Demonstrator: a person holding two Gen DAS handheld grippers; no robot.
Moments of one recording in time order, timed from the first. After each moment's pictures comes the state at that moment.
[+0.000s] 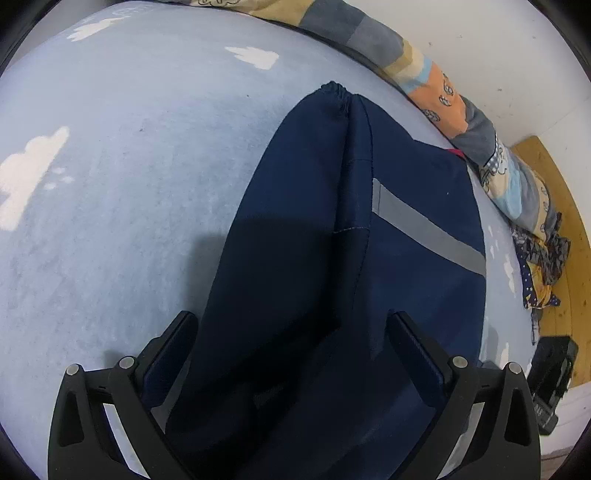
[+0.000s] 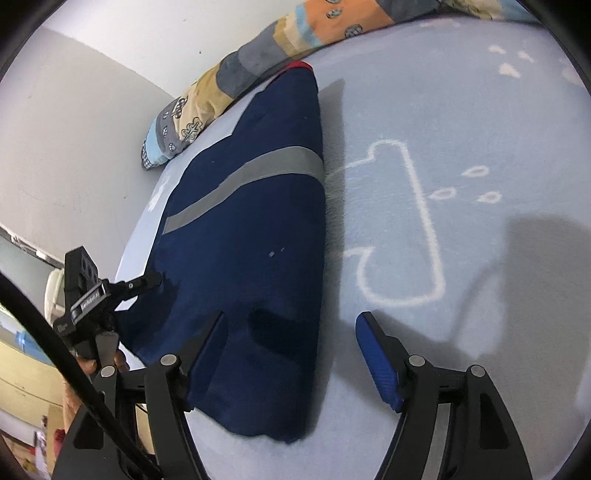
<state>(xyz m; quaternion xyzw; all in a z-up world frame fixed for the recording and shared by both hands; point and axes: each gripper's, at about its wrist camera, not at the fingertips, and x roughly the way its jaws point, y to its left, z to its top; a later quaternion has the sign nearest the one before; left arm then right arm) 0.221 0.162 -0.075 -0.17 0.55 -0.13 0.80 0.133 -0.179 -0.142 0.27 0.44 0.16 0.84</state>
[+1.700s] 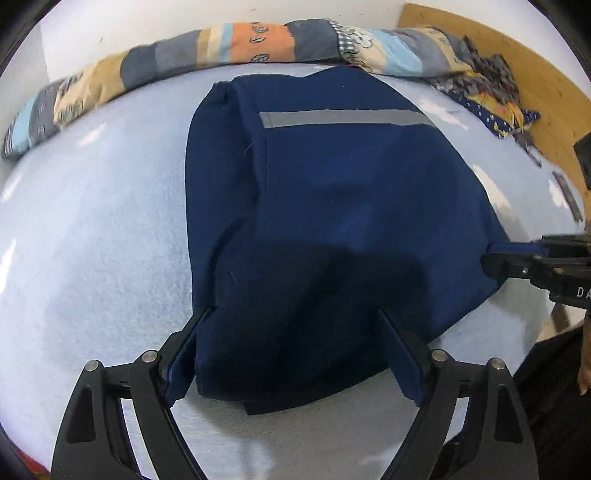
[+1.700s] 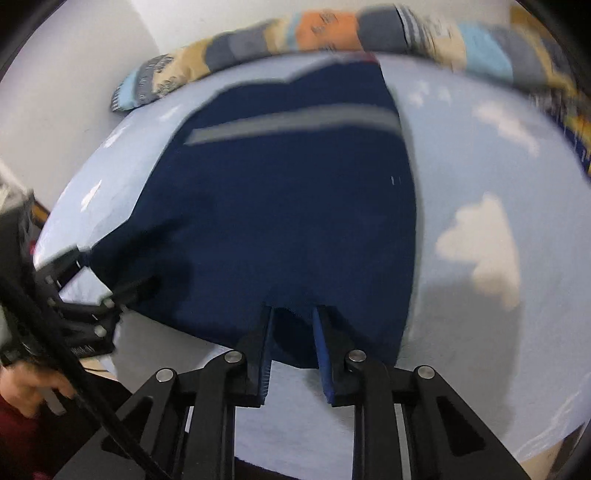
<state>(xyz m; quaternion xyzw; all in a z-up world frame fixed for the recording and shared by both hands) 0.054 -0.018 -0.064 0.09 0.47 -0.24 0.84 0.009 -0.230 -0.114 0.10 0.48 0.06 0.87</state>
